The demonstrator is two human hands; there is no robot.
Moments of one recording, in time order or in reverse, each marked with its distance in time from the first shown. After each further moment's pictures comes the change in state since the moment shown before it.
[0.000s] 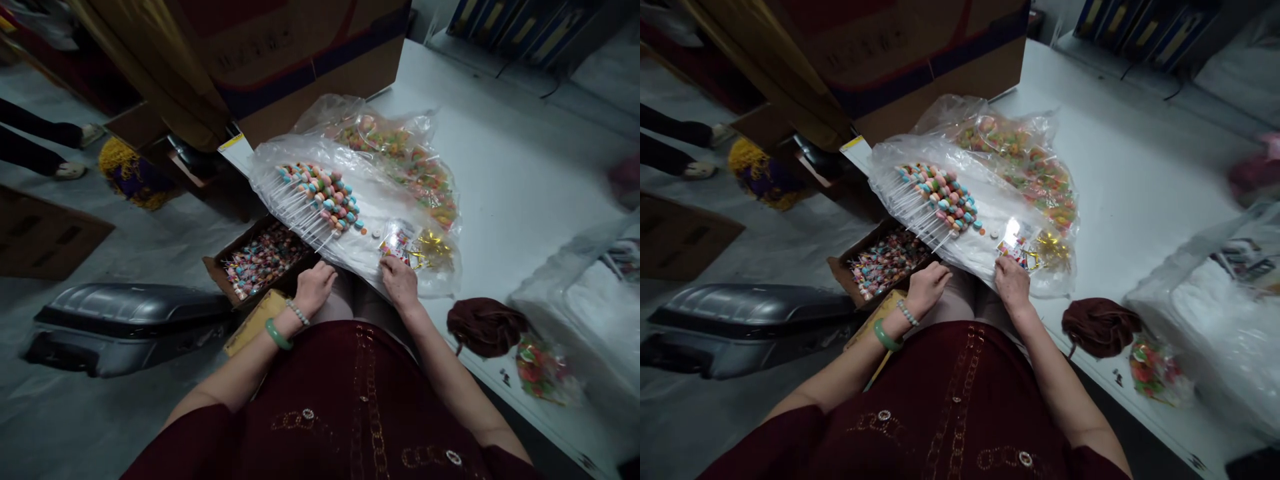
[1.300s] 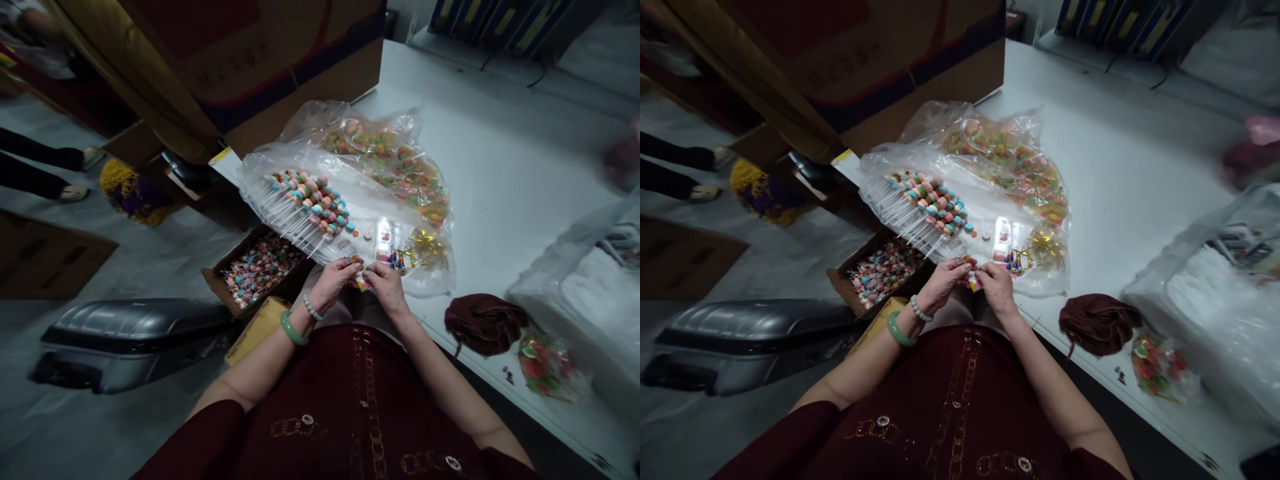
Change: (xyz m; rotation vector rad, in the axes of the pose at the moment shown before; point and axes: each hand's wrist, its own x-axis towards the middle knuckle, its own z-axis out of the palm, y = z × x) left_hand 0.037 0.070 0.001 -1.584 -0.226 -0.340; right_hand -0.009 -0.017 0.002 0.898 -0.112 0.137
